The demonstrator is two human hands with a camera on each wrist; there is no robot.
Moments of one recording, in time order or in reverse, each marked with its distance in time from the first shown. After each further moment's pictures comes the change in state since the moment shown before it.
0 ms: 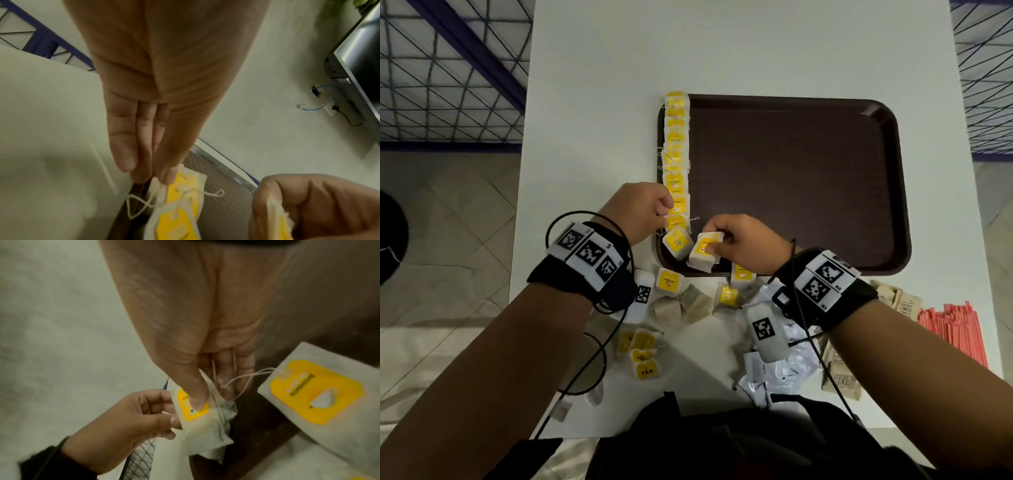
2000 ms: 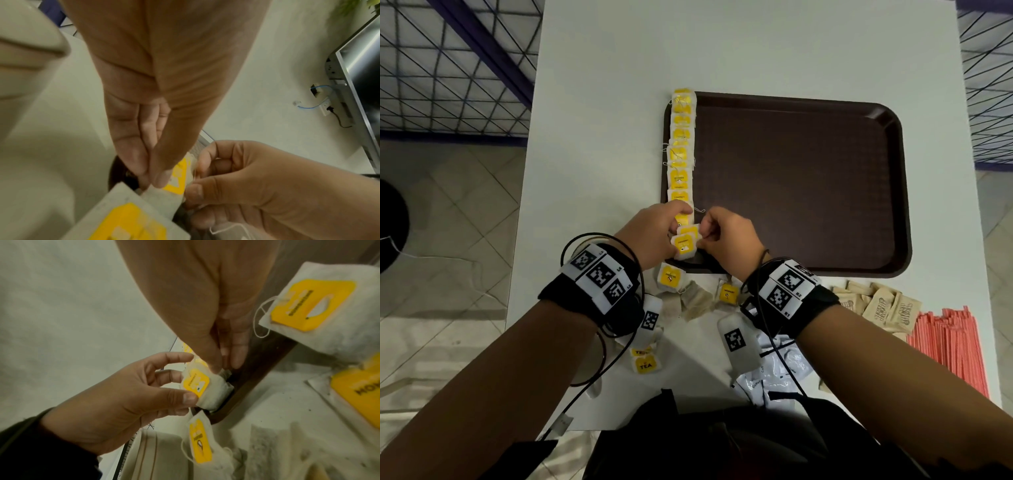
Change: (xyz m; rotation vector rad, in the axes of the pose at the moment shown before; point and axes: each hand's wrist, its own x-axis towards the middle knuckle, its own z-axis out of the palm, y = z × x) left_hand -0.029 0.009 0.025 -0.132 -0.110 -0.022; right_hand 0.011 -0.008 0.036 0.115 0.293 0.121
